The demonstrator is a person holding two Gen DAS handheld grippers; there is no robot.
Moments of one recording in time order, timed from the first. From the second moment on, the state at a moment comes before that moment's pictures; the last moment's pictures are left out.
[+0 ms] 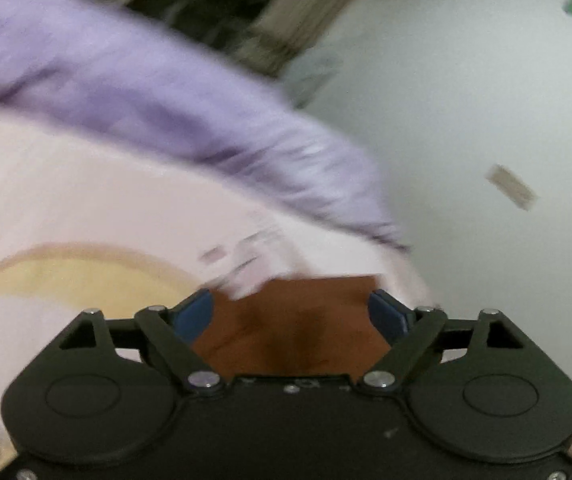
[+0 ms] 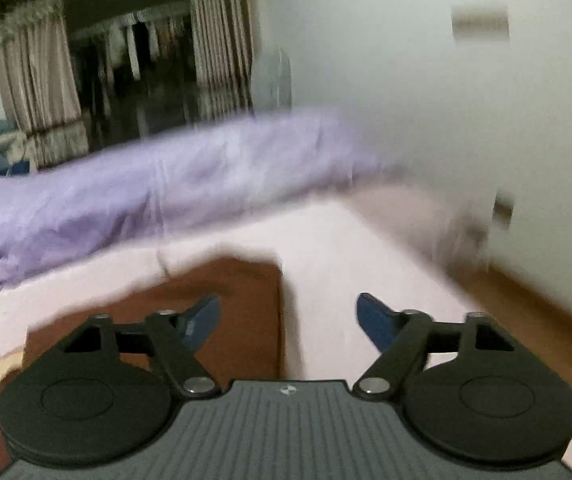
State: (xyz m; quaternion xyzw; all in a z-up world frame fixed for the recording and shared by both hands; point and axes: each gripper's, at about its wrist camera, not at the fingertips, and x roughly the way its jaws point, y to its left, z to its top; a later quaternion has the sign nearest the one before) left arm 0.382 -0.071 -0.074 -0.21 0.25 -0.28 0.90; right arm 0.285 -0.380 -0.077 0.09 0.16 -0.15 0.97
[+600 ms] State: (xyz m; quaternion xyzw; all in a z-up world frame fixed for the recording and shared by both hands) left arm 0.376 -0.154 -0.114 -0.04 0.24 -0.22 0.94; right arm 0.303 -0.355 -0.116 0.12 0.22 -0.14 0.96
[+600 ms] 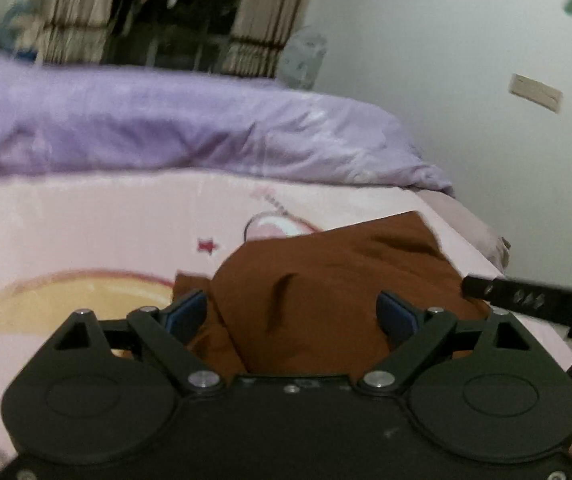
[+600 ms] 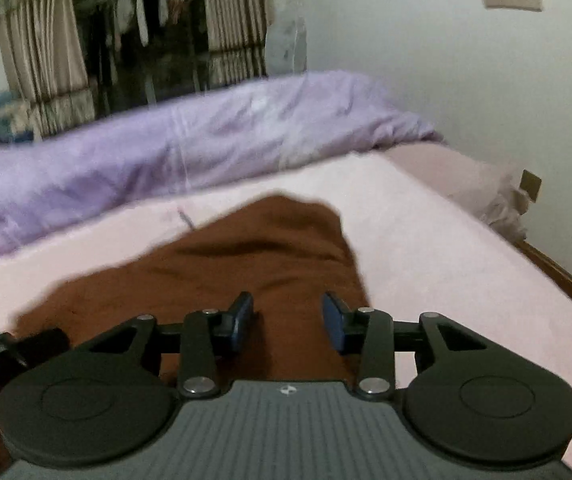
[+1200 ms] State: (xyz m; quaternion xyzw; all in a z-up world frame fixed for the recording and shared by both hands) left arm 0.289 -0.144 -0.119 0.01 0.27 -0.20 0.94; right arm 0.237 -0.307 -0.104 0.08 0.28 -0.13 0.95
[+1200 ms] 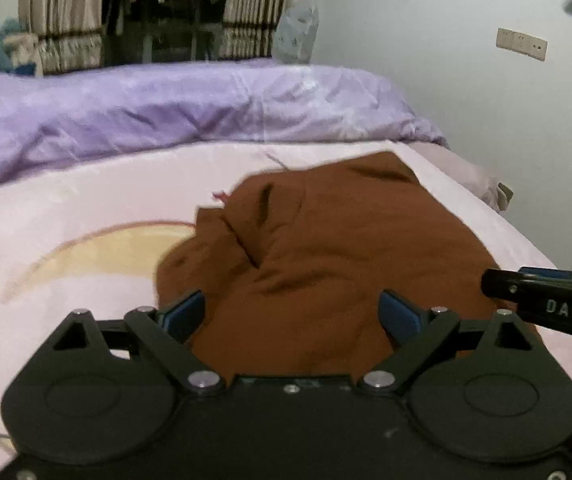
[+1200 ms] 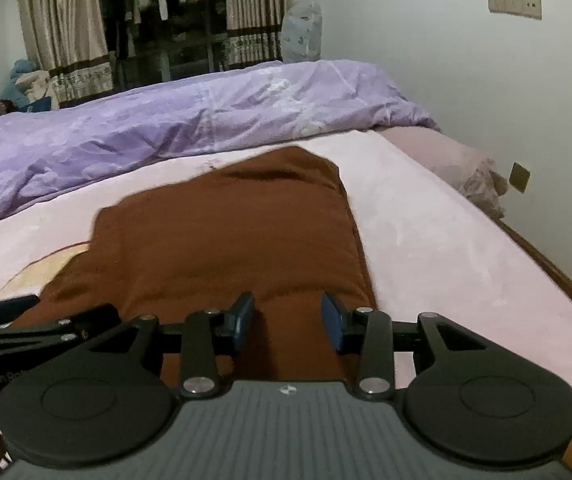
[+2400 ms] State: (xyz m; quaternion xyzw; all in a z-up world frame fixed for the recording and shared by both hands) left arm 0.141 -0.136 -0.121 0.12 0.26 -0.11 0.95; right arm 0.128 -0.258 -0.135 0.08 0.28 -0.16 0.94
